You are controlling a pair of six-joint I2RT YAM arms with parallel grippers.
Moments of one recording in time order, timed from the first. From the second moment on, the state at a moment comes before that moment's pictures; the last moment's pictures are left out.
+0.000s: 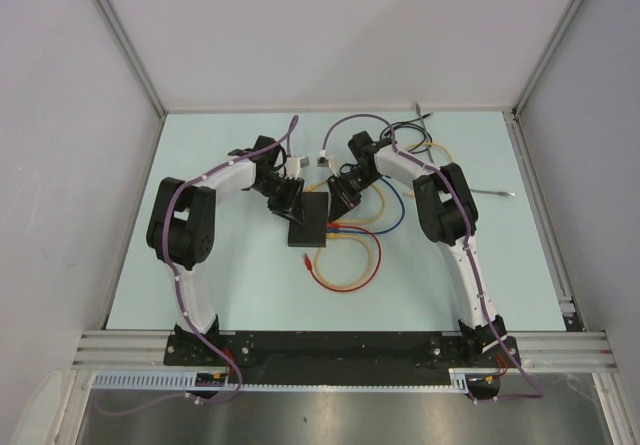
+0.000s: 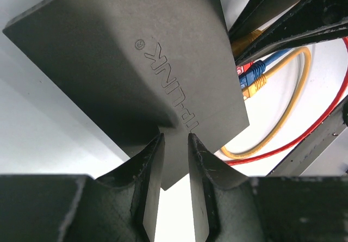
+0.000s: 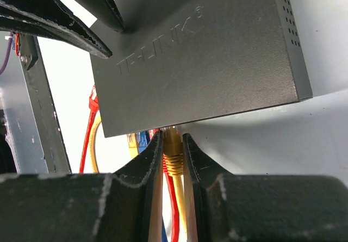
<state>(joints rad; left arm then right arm) -0.32 1.96 1.36 -0.71 0.56 0.01 0.48 2.40 1.90 -0.87 -0.92 -0.40</state>
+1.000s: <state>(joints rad) -0.34 1.96 1.36 -0.69 0.57 0.01 0.45 2.34 1.84 -0.92 -0.86 -0.46</state>
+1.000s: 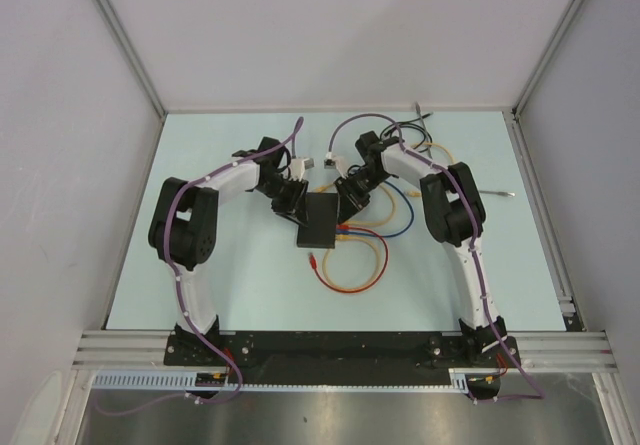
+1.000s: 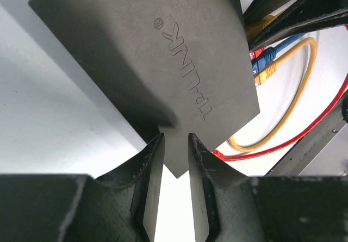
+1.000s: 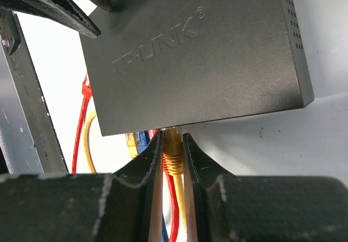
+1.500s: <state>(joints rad) -0.34 1.96 1.35 -0.70 0.65 0.04 0.44 2.34 1.82 -0.92 -0.89 -0.48</state>
